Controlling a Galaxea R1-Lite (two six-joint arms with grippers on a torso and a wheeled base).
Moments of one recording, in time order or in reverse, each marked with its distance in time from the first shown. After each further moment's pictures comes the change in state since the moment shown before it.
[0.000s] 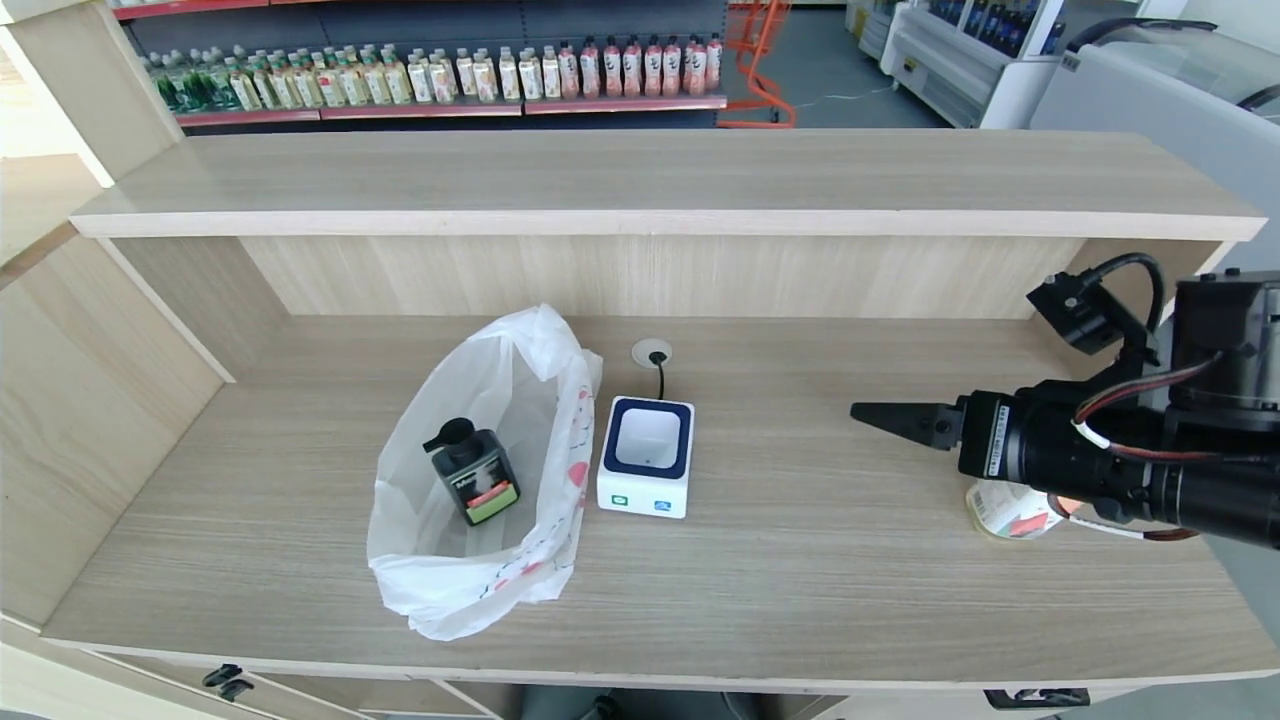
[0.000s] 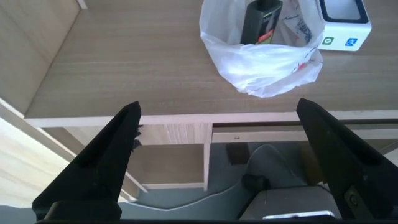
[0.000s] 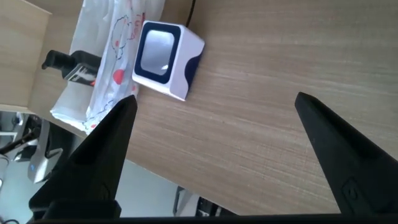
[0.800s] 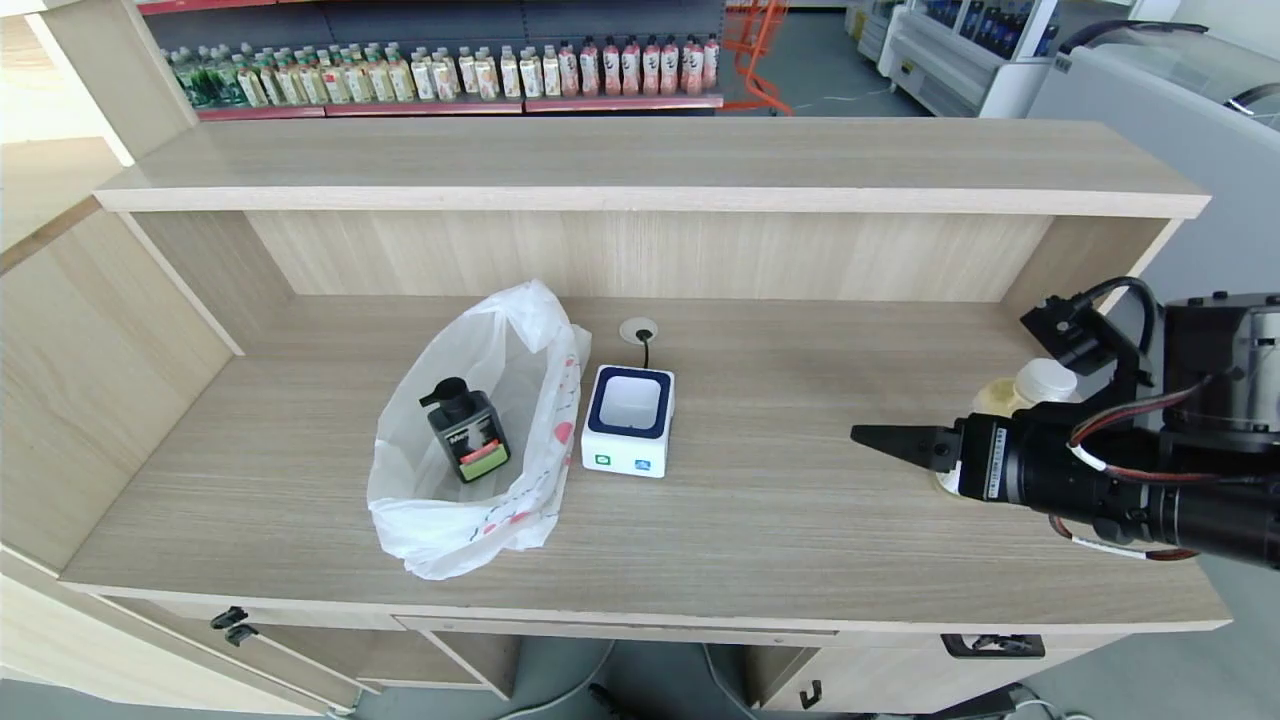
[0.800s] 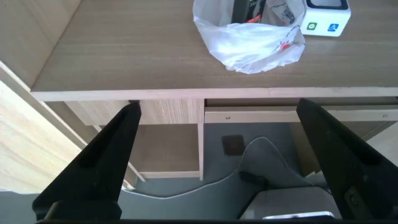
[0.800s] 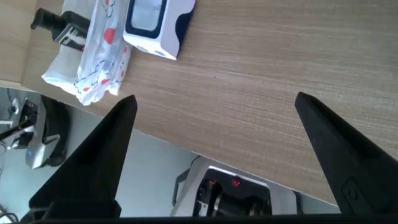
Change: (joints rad) left arm 0.000 0.000 0.000 0.000 0.000 0.001; right arm -0.001 -0.002 0.039 -0.001 0.000 0.001
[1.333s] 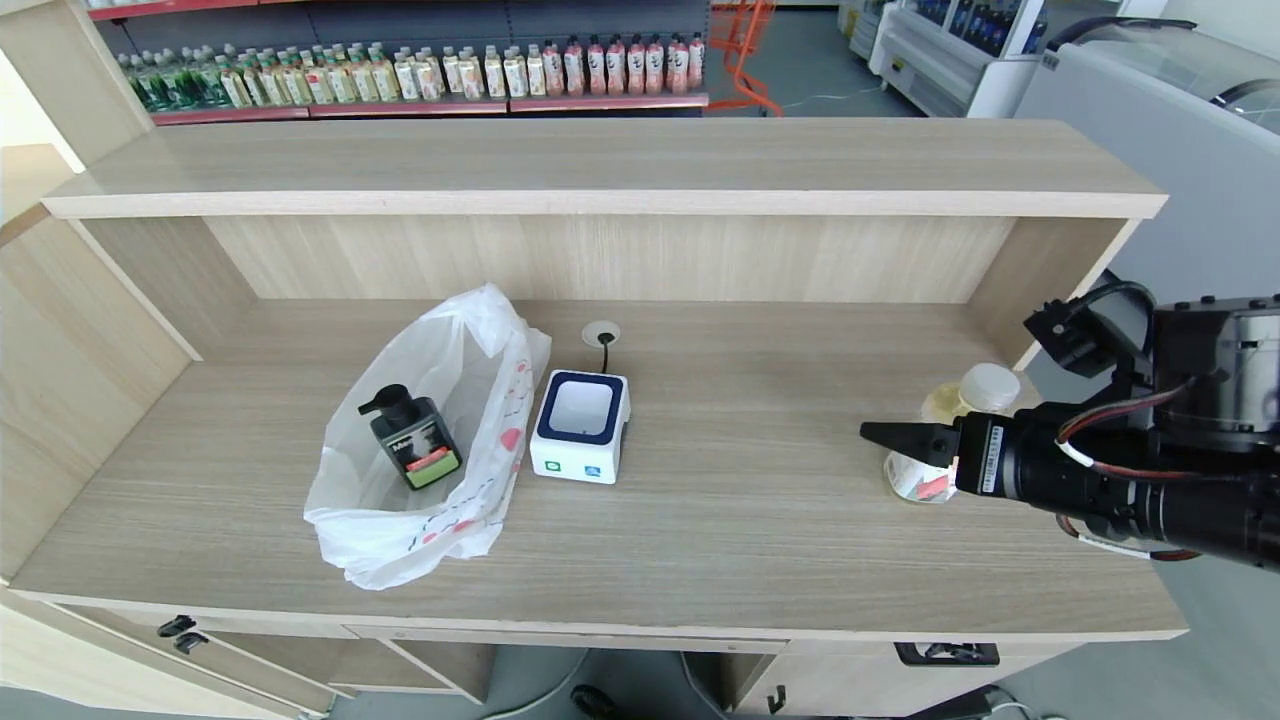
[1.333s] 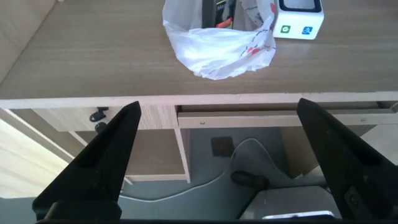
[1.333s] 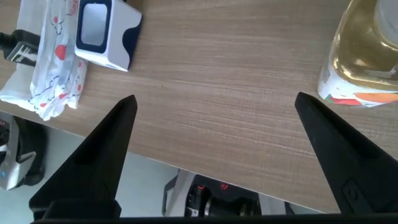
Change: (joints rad) left arm 0.000 0.000 0.000 0.000 0.000 0.001; right arm -0.015 0.023 0.001 -0.003 -0.082 -0.001
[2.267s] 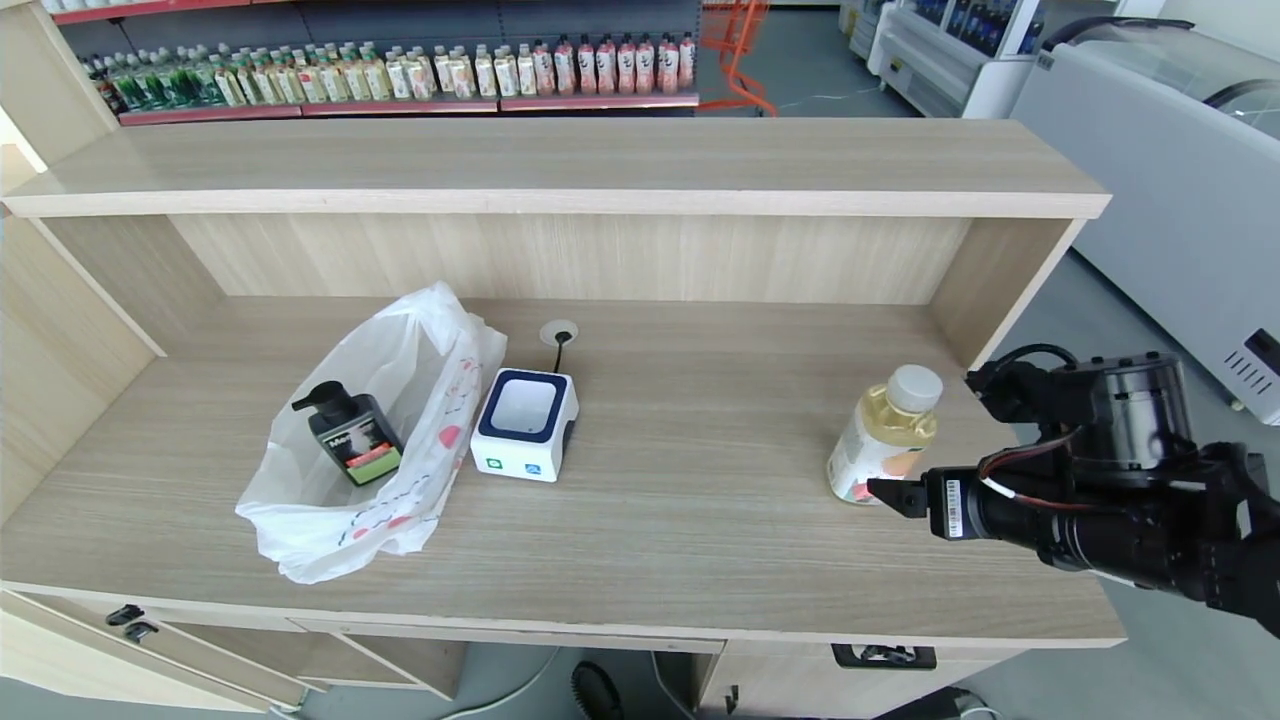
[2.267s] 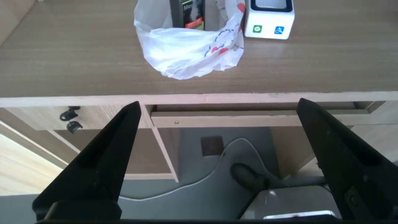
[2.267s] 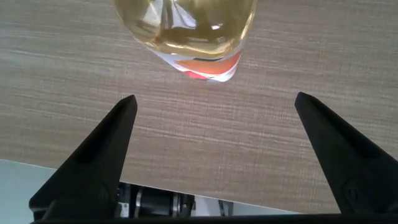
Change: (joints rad) left arm 0.000 0.000 0.000 0.000 0.000 0.001; right arm 0.006 0.136 0.044 -0.017 -0.247 -0.177
